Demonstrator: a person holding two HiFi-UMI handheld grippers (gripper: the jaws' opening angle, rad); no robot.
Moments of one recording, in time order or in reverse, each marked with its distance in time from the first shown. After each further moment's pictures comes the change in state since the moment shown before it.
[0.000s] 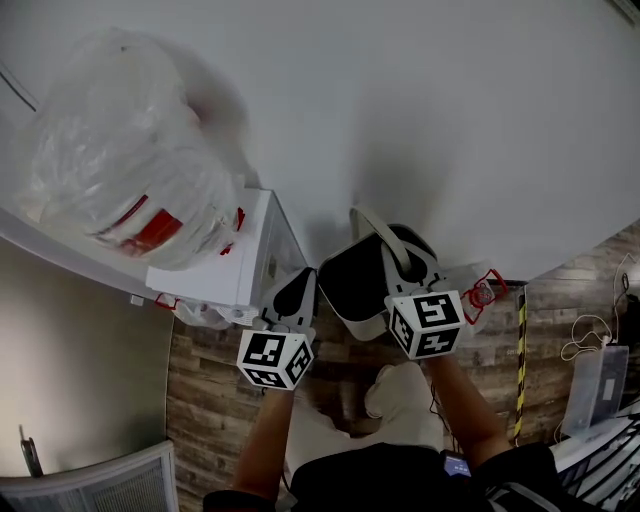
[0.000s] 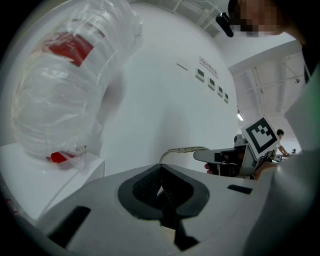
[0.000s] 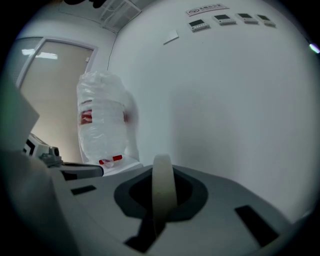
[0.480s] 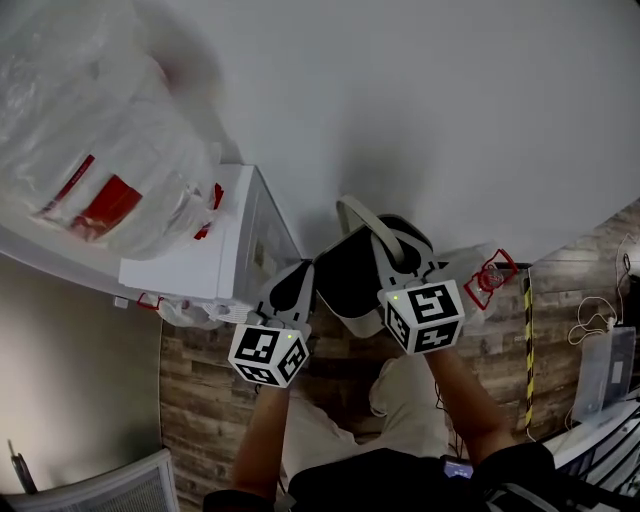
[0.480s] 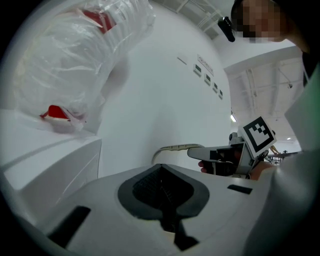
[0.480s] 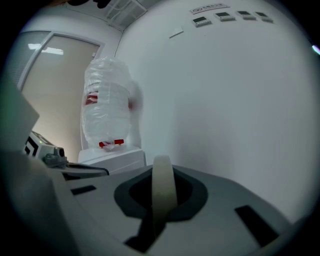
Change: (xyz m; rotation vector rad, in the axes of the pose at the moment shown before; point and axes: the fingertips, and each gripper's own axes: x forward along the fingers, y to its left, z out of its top) left arm 0.012 0.016 -0.074 -0.010 0.007 -0.088; right arm 0.023 0.011 -0.066 -0.038 -0.009 0.015
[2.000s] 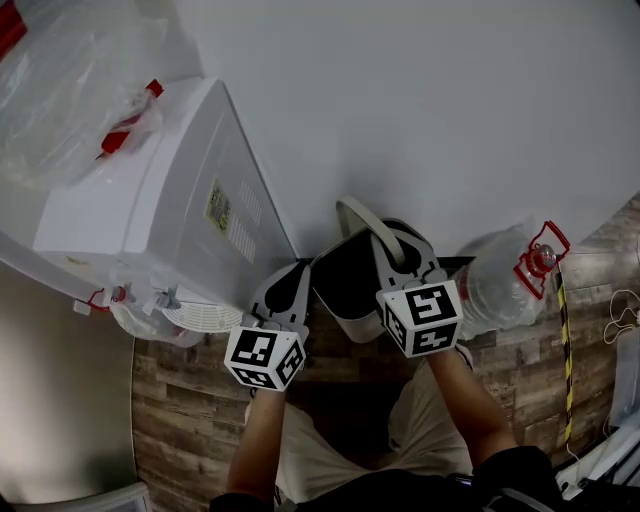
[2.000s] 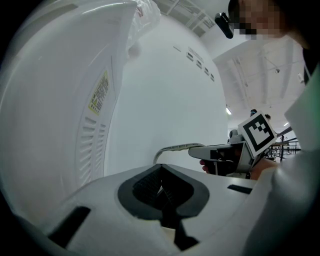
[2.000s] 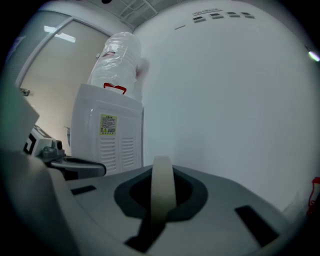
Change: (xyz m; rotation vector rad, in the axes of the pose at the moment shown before) left arm 0.031 0.076 -0.223 0.098 -0.040 -0.019; right arm 0.069 -0.006 -0.228 -0.069 -0.063 -0.050
